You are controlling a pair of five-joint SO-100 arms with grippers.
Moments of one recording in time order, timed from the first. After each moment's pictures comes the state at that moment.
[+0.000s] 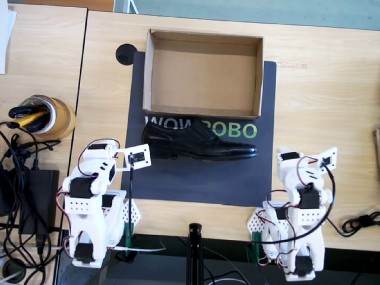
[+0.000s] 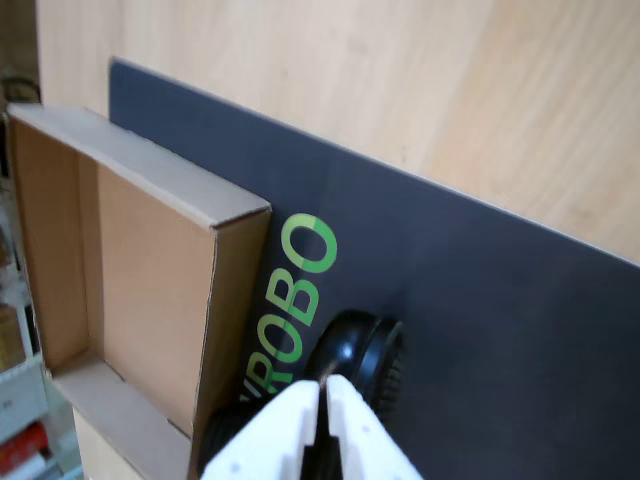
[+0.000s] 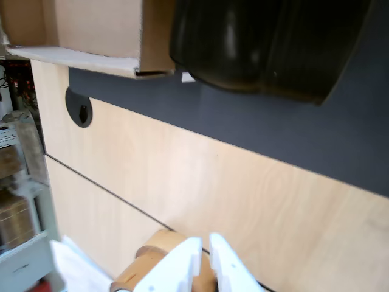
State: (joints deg) arm 0 0.7 147.6 120.8 79.3 -8.0; arm 1 -10.4 145.3 120.2 78.8 -9.6
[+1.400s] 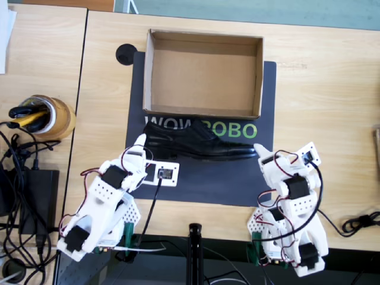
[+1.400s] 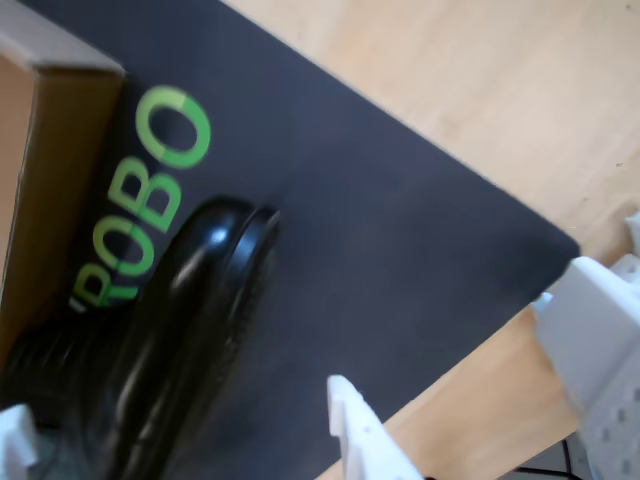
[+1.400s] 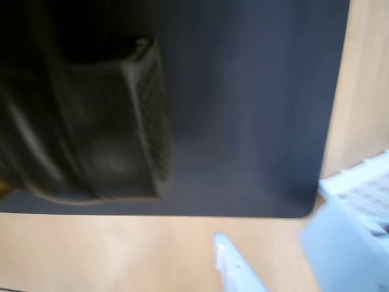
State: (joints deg) arm 0 28.0 130.5 117.1 90.5 -22.4; arm 1 -25.0 131.9 108.9 95.9 -11.8
